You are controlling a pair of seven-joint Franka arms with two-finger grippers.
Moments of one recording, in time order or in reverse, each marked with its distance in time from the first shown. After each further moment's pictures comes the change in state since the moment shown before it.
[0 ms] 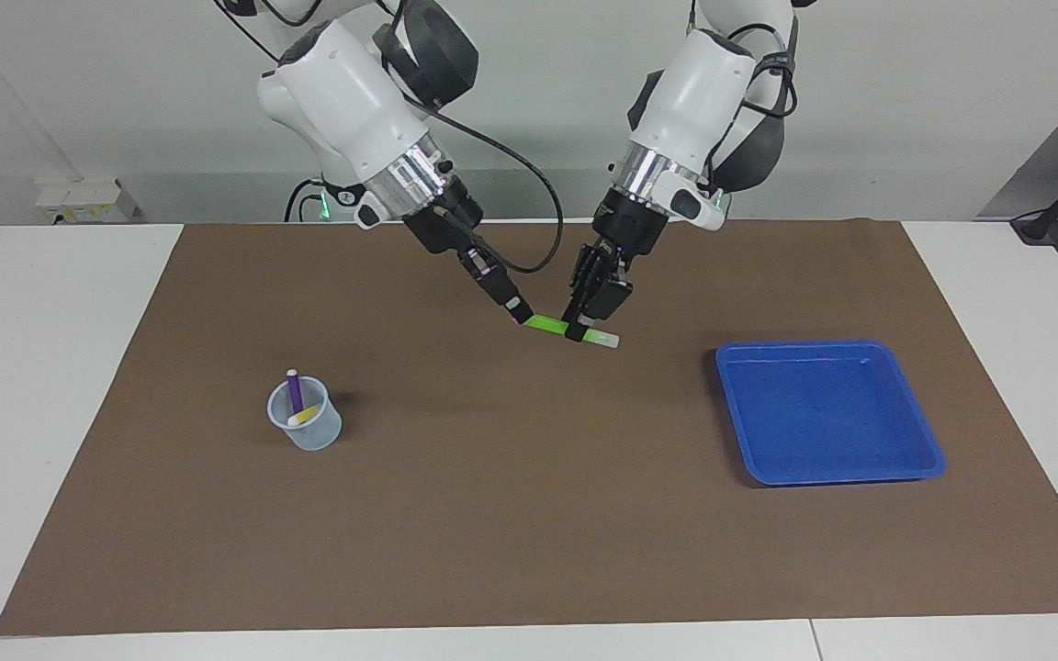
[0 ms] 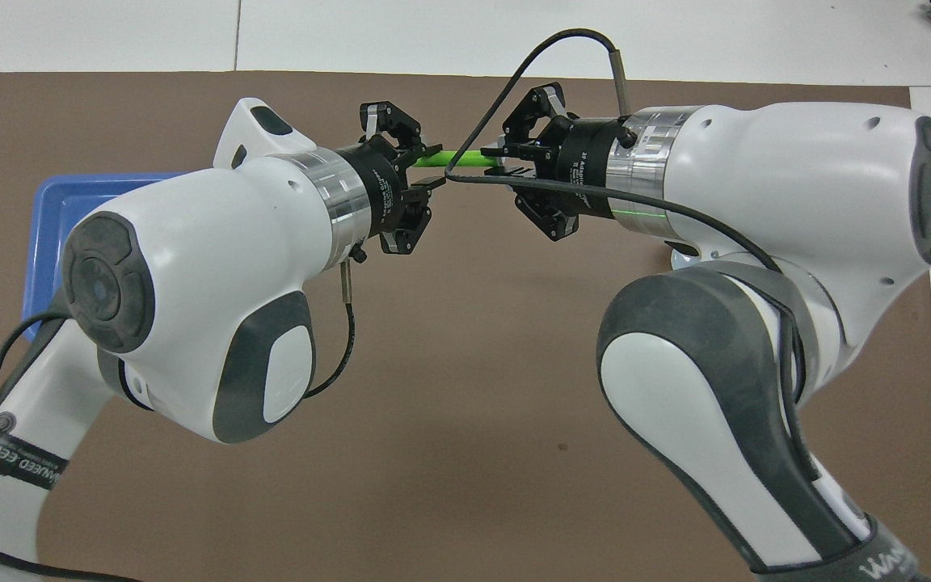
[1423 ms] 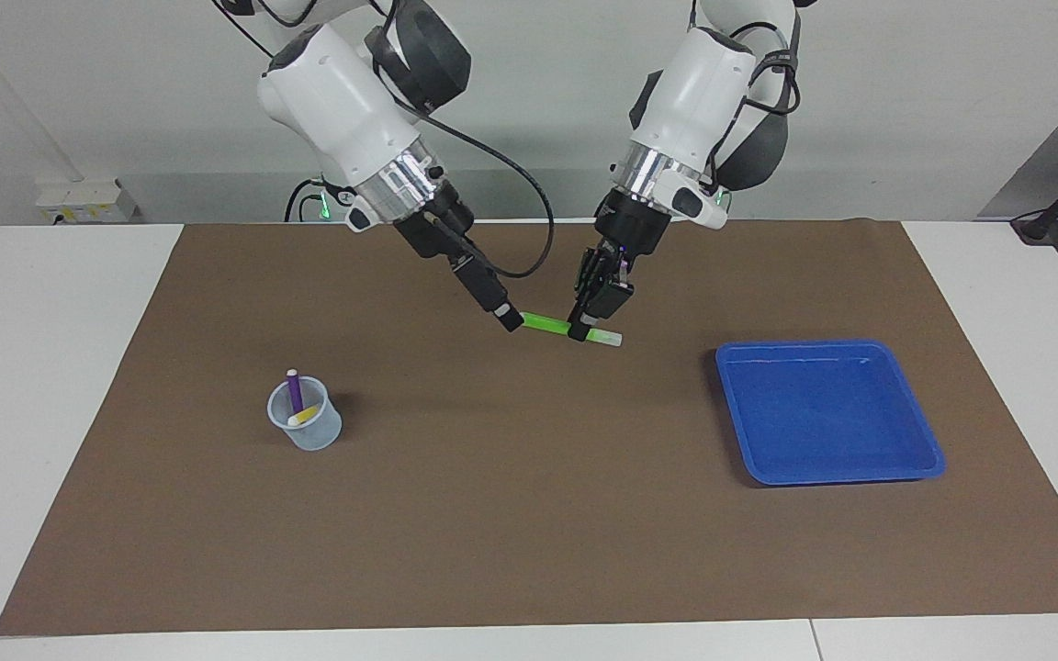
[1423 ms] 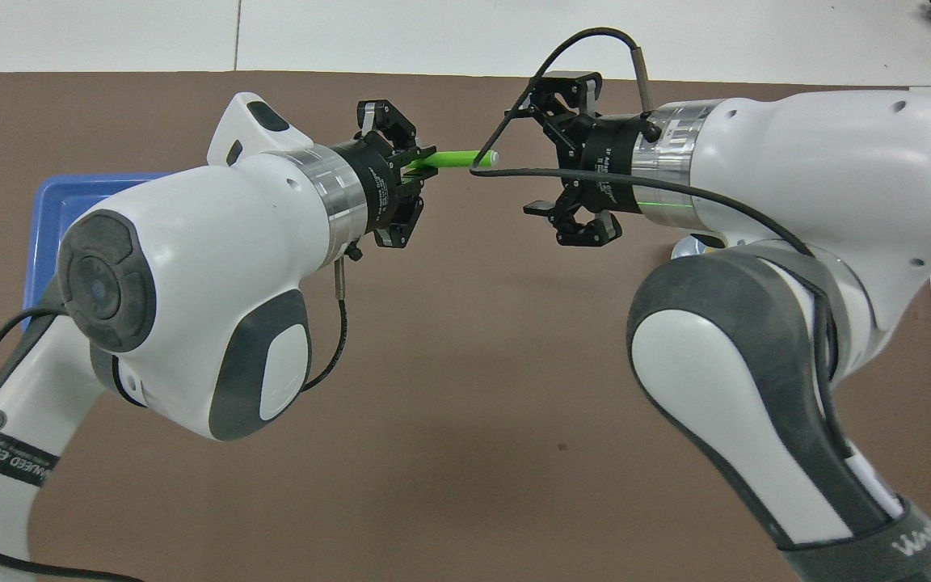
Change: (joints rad) left arm 0.005 0.000 0.004 0.004 0.049 -0.008 0.005; right arm -0.053 -0.003 -0.005 -0.002 0.000 -0.073 -0.087
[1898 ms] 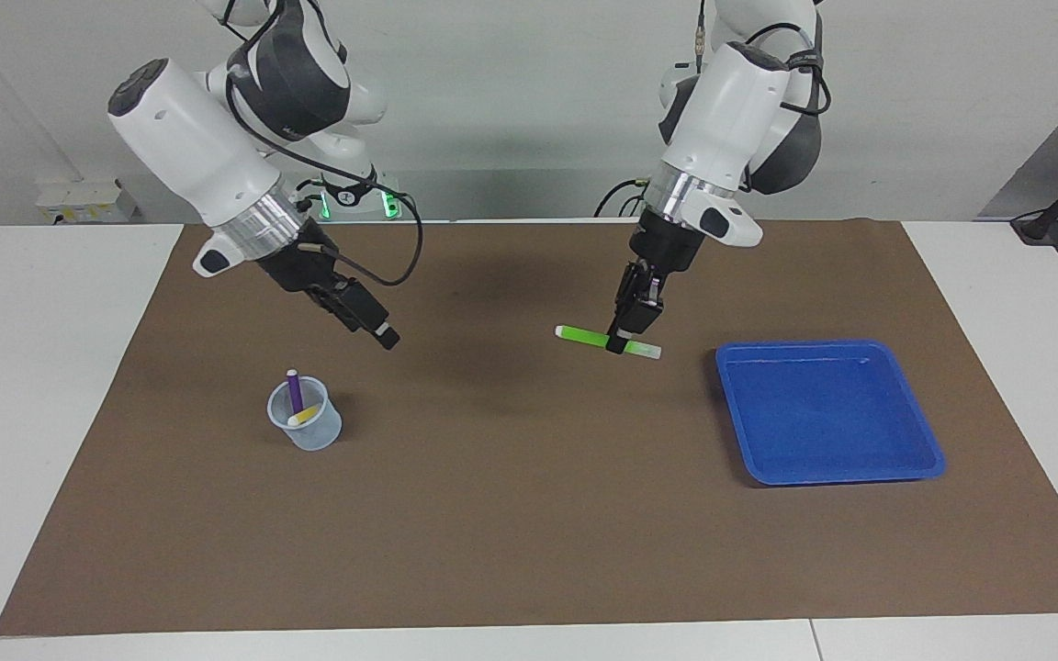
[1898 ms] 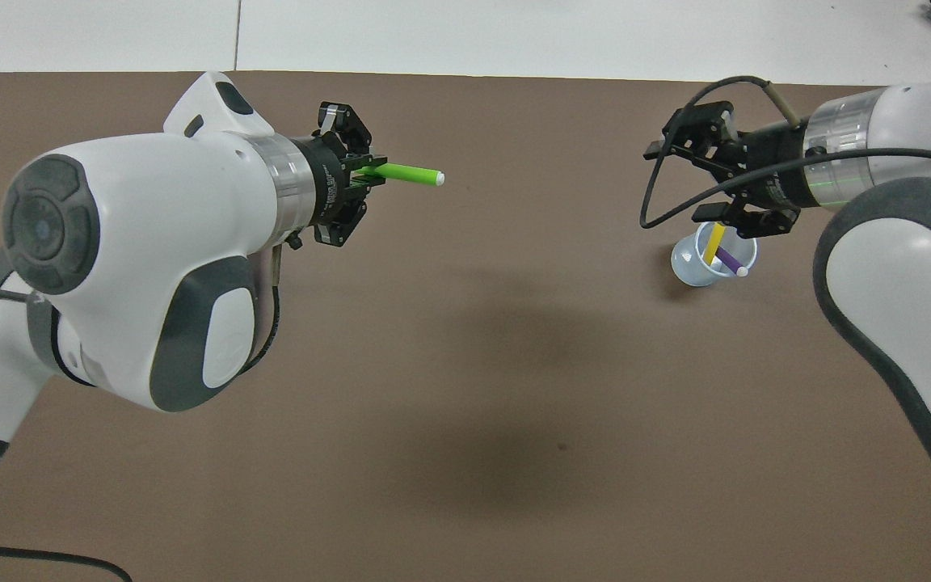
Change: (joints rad) left arm 0.090 -0.001 0.008 0.011 0.006 -0.183 0.269; right arm -0.244 -0.045 -0.011 -0.066 -0.091 -0.265 -0.700
